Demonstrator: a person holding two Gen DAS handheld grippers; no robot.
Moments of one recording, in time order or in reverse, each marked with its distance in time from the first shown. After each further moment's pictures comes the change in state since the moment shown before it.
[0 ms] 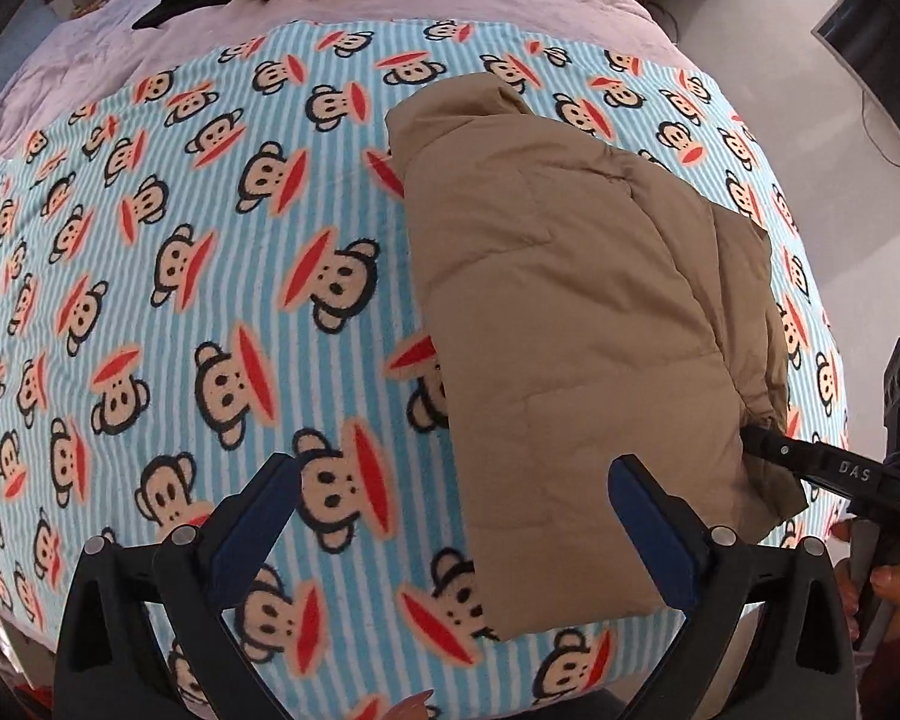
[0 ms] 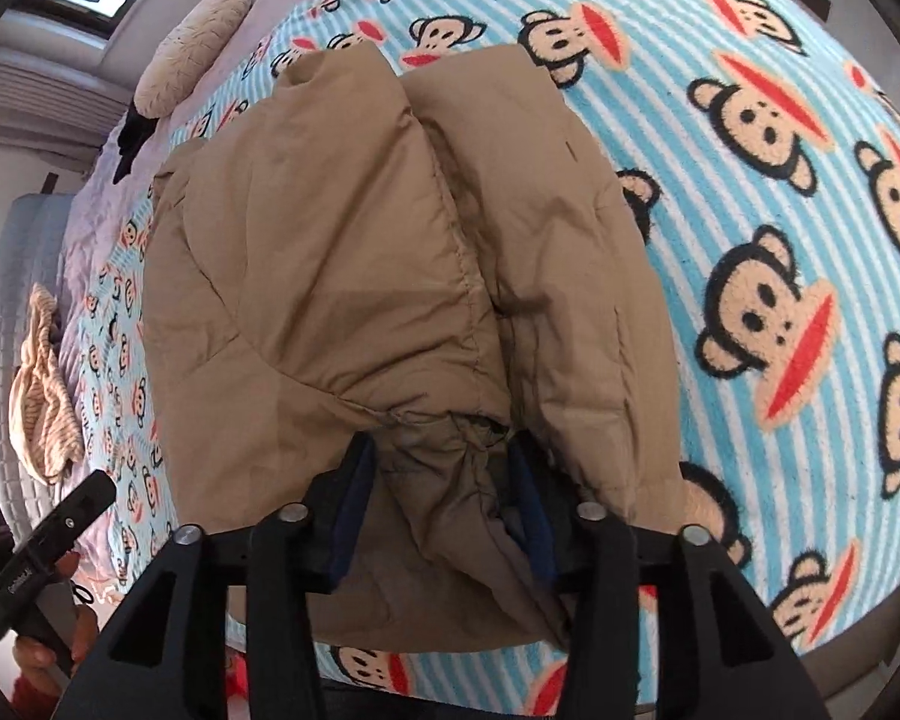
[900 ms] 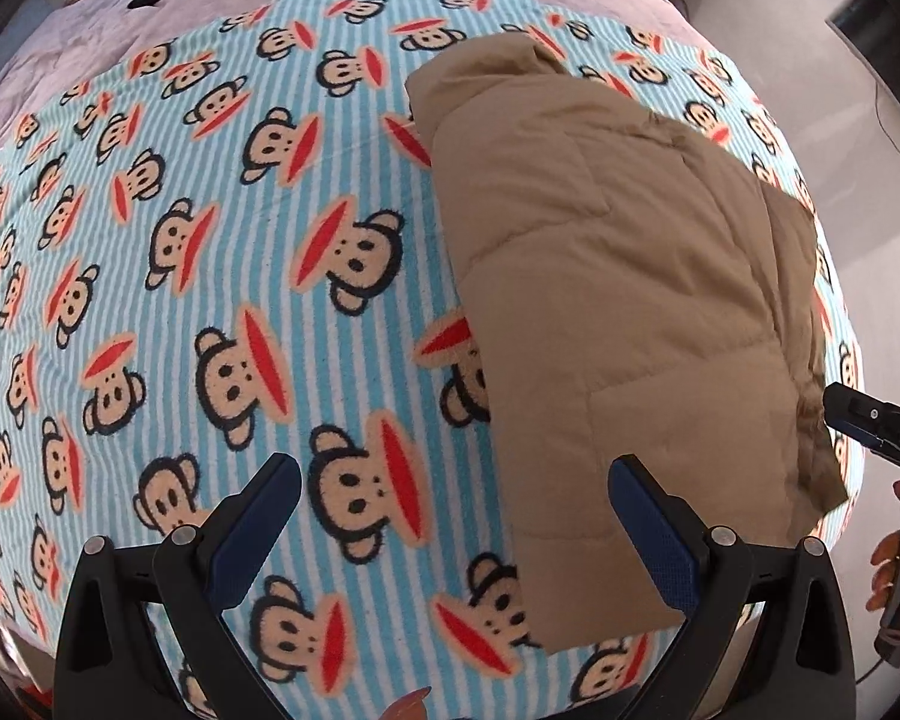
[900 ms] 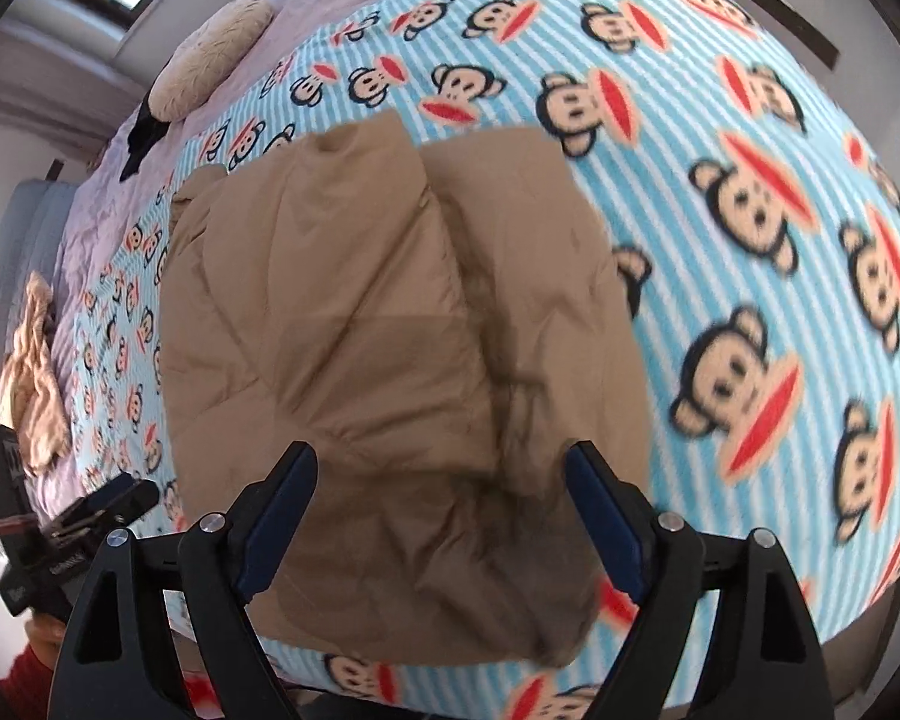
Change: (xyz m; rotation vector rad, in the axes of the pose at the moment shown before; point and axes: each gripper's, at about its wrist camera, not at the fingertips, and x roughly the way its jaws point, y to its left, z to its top) left arm 0.029 0.017 0.005 -0.009 0.046 0.014; right arm -0.026 0.006 0.023 -0.089 -0.056 -0.041
